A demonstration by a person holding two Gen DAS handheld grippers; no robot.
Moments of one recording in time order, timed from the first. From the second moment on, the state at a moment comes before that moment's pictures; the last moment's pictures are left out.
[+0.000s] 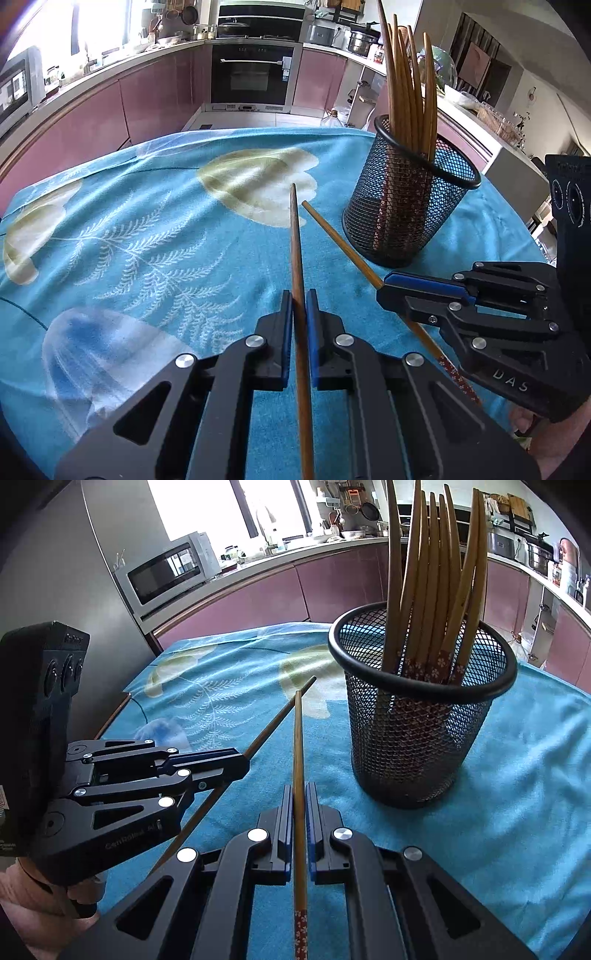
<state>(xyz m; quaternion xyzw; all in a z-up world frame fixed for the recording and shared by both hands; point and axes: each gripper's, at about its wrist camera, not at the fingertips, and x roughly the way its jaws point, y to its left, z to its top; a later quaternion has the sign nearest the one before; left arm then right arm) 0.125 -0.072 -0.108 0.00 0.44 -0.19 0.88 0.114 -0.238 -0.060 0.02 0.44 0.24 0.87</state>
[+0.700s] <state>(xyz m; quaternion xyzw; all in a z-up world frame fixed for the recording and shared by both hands) 0.082 -0.051 -0.015 -0.06 0.35 -0.28 0.89 0.076 -0.295 0.007 0.08 0.34 0.26 0.90</state>
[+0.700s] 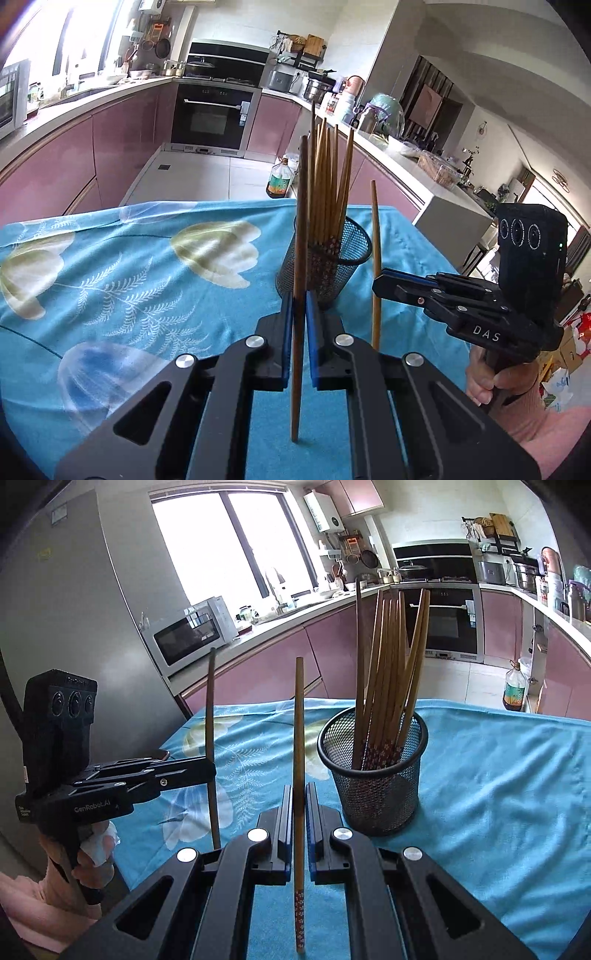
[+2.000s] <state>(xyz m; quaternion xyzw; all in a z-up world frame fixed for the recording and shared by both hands) 0.098 -0.077 0.045 -0.05 0.29 -0.30 0.91 0.078 -0.329 0.069 0.07 0.25 0.25 0.93</state>
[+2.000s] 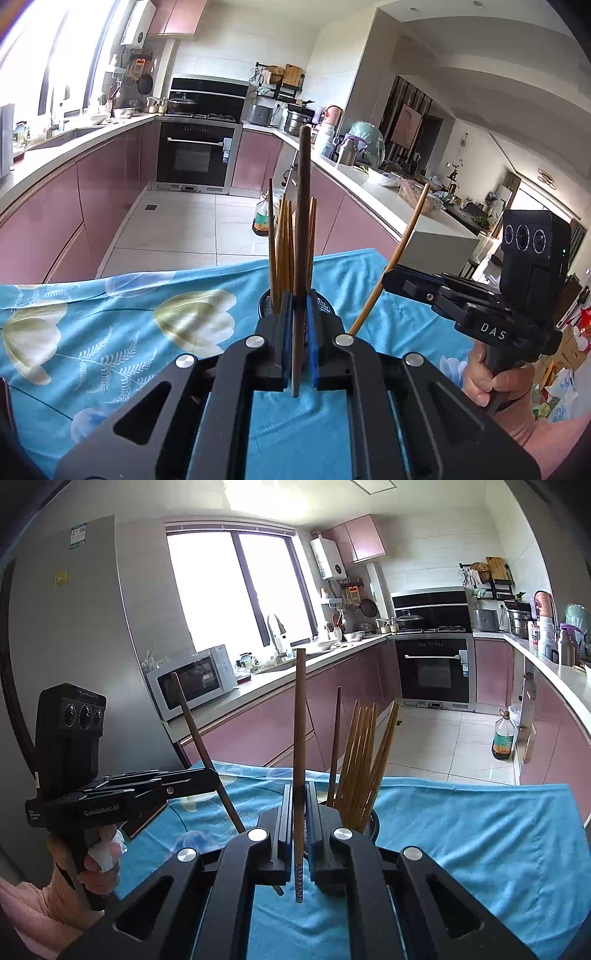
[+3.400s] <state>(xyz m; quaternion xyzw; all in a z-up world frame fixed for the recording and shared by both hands) 0.104 -0.087 0.081 -0.02 0.24 -0.32 0.92 0.089 -0.330 0.095 0.07 0.21 0.24 0.94</state>
